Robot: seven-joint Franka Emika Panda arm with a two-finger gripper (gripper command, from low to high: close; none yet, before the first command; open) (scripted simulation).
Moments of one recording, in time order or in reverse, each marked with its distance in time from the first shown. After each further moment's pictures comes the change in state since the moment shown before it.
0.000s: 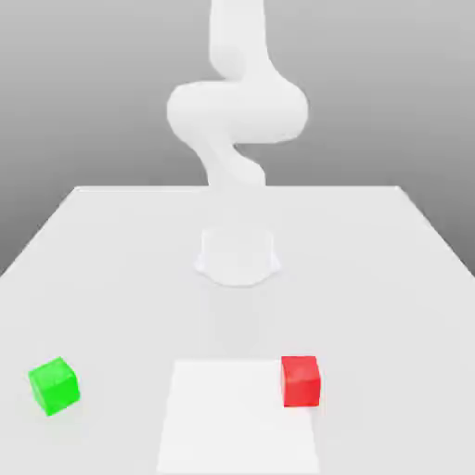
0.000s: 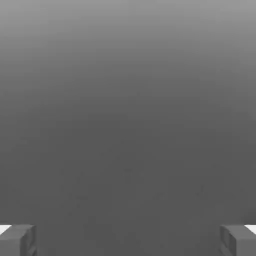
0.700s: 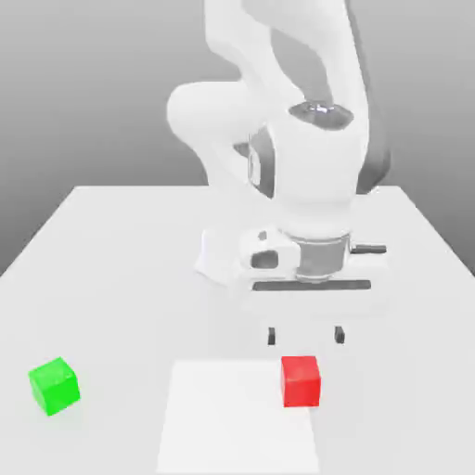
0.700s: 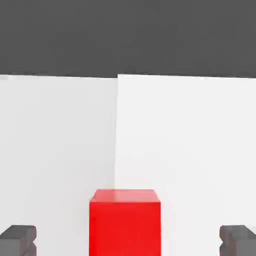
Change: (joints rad) arm 0.056 0.777 0.146 -0.419 -0.032 0.485 0.197
